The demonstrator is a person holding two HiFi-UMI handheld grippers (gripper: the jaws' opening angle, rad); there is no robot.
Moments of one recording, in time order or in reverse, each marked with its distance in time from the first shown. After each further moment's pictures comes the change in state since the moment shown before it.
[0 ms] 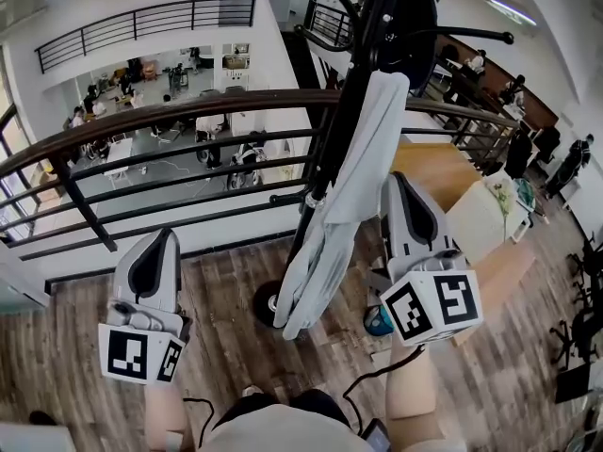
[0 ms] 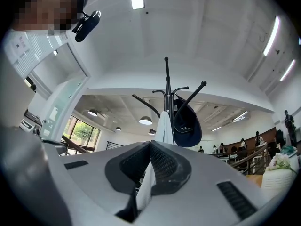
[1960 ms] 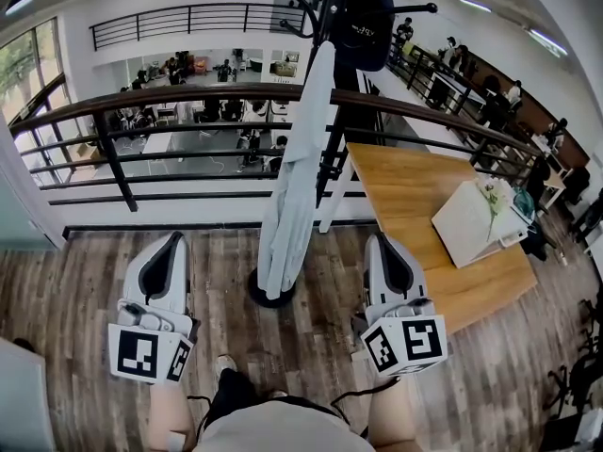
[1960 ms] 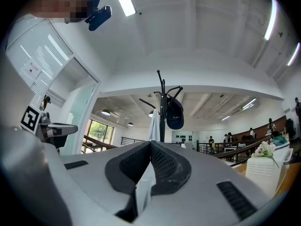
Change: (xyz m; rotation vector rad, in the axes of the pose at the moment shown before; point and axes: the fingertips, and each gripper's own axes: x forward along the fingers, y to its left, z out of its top) left arm -0.128 -0.179 0.060 0.050 0.033 0.183; right arm -0.210 -0.045 -0.024 0.059 0.097 0.153
